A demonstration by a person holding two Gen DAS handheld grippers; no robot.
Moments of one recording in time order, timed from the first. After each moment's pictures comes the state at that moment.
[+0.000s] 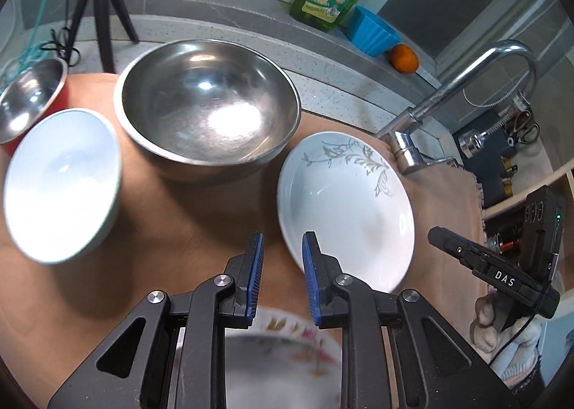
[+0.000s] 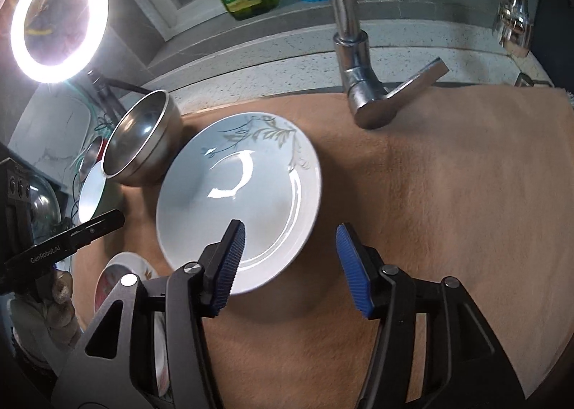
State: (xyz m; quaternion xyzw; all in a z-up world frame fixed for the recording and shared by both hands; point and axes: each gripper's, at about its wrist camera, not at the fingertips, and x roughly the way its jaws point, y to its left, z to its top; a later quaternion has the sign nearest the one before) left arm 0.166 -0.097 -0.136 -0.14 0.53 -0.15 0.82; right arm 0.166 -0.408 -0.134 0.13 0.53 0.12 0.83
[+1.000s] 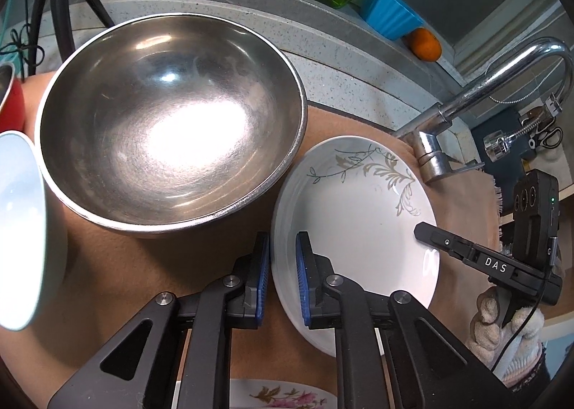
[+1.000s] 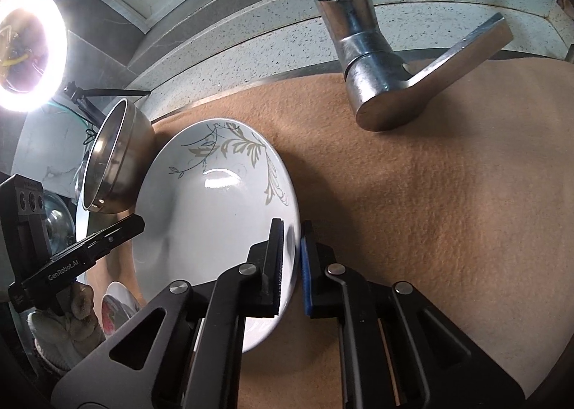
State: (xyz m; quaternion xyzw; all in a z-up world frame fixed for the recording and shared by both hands) left arm 0.207 -0.119 -0.164 -0.13 0.56 -0.15 0.80; right arm 0.232 -0.412 -0.185 0.17 0.58 0.16 0.78
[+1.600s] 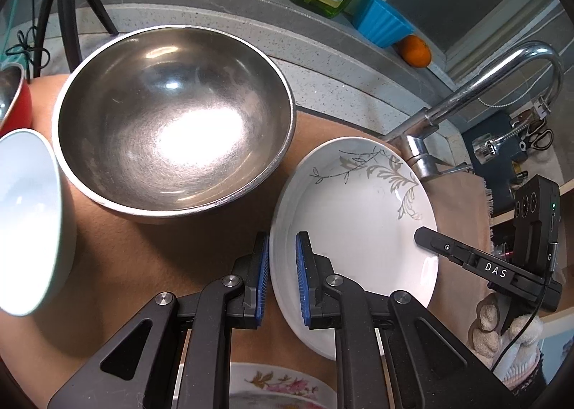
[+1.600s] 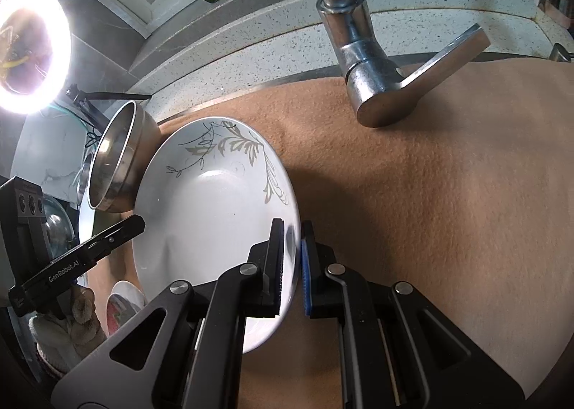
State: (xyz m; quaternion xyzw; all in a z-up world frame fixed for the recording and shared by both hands) left arm 0.196 -0.116 -0.150 -0.14 0.55 -0.16 0.81; right arm 0.220 -0.412 -0.170 0.17 0.57 0.14 0.79
